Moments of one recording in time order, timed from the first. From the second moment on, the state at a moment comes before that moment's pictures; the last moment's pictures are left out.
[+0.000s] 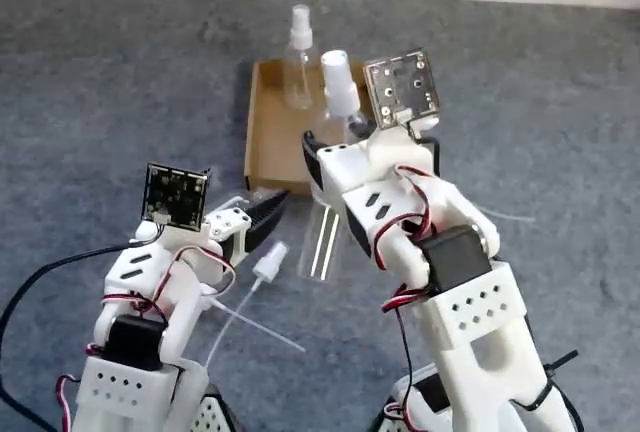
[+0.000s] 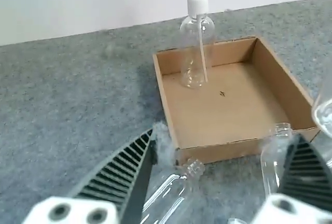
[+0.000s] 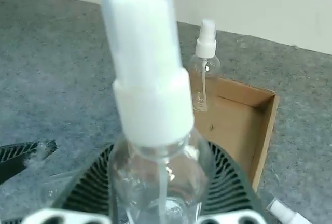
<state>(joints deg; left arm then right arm) 6.5 -84.3 75.8 38.3 3.0 -28.7 -45.5 27.8 51.0 -3.1</state>
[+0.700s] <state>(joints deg) 1.9 -84.3 75.8 38.3 2.9 -28.7 -45.5 27.8 51.0 -3.1</state>
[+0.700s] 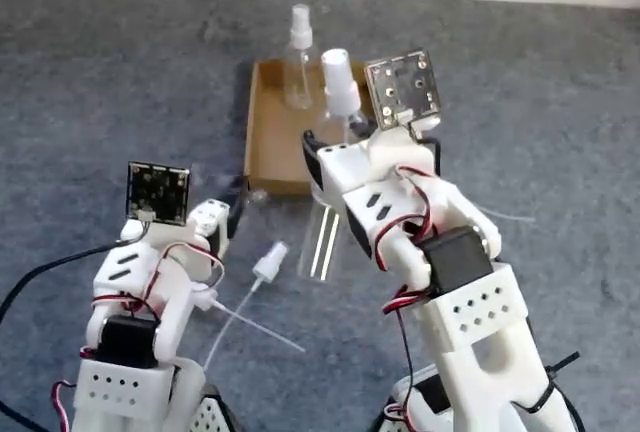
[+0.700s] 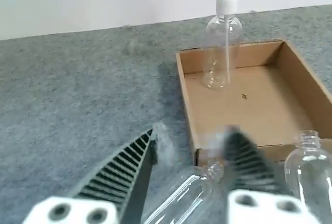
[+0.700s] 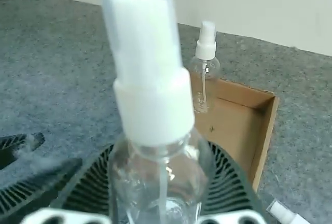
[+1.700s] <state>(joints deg) 1.6 -84.3 80.0 39.2 2.9 -22.1 -24.3 29.0 23.3 -3.1</state>
